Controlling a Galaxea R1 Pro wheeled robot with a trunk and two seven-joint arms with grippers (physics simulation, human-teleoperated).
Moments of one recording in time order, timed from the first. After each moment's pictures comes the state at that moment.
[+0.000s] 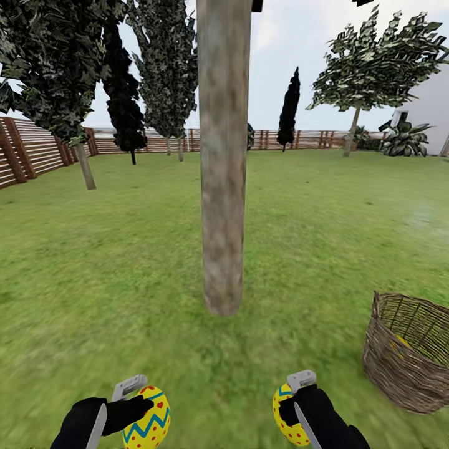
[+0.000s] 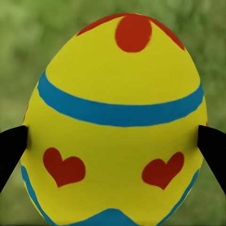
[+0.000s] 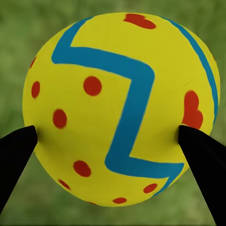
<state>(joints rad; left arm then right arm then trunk) -0.28 -0.04 0.36 -0.98 -0.02 0.79 -0.26 -0.30 0.00 0.21 -1.01 0.01 0.86 -0.10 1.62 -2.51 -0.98</state>
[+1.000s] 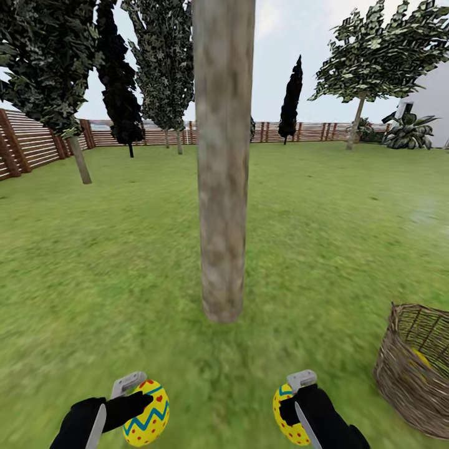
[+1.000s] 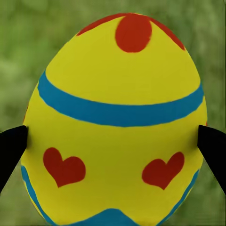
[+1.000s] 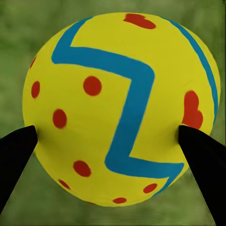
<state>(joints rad) -0.28 -0.04 0.37 -0.98 -0.02 0.73 -0.26 -0.30 0.00 0.21 -1.01 0.01 0.86 -0.11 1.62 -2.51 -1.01</state>
